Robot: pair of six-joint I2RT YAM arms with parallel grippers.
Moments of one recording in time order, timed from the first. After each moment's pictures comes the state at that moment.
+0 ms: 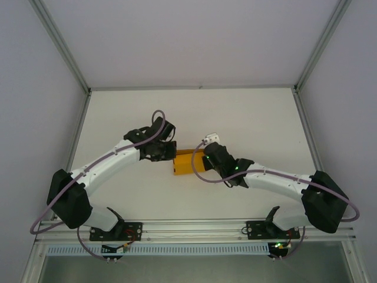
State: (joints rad) left arm -0.65 1.43 1.16 -0.82 0.05 -0.69; right arm 0.93 1.35 0.75 -0.14 0.45 0.28
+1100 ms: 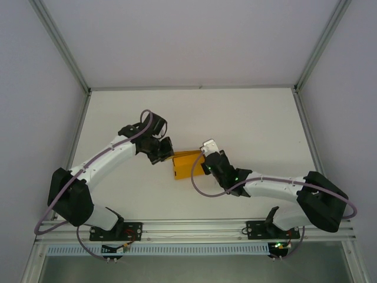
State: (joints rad) left arm -0.54 1.45 1.17 -0.85 0.27 -0.94; right arm 0.99 1.35 0.58 0.19 0.56 0.09
